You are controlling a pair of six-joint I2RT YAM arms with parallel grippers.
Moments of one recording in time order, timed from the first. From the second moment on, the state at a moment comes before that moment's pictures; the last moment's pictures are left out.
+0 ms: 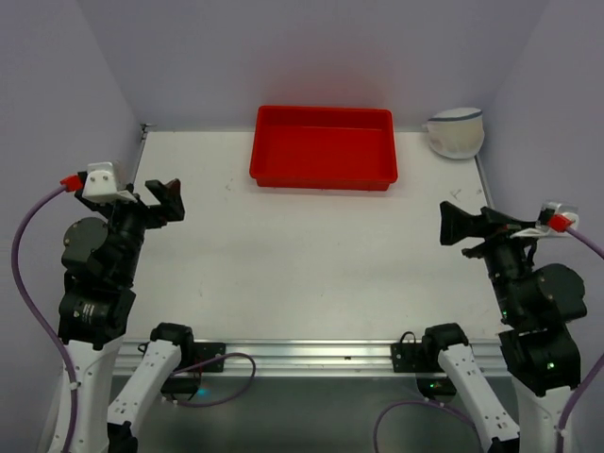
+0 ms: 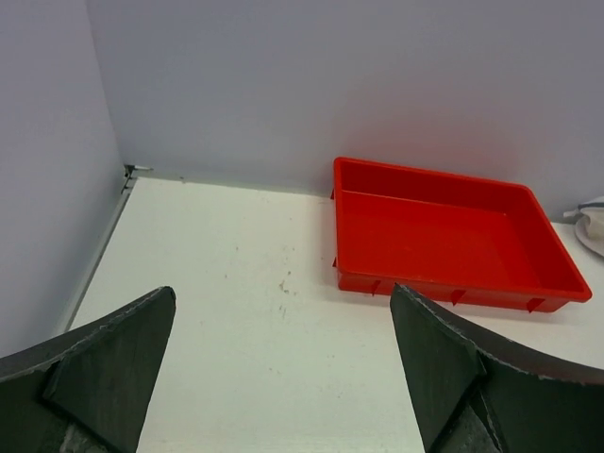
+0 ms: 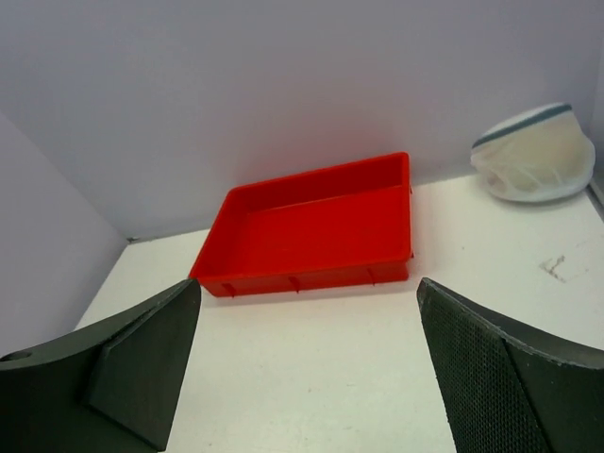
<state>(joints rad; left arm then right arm) -0.15 0.60 1.14 -0.52 -0.16 -0.16 0.18 0.42 1.14 -0.60 0.09 0.37</state>
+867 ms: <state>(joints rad) -0.15 0.79 0.76 -0.16 -0.19 -0.23 -0.04 1.98 1.94 -0.54 0.40 0.75</state>
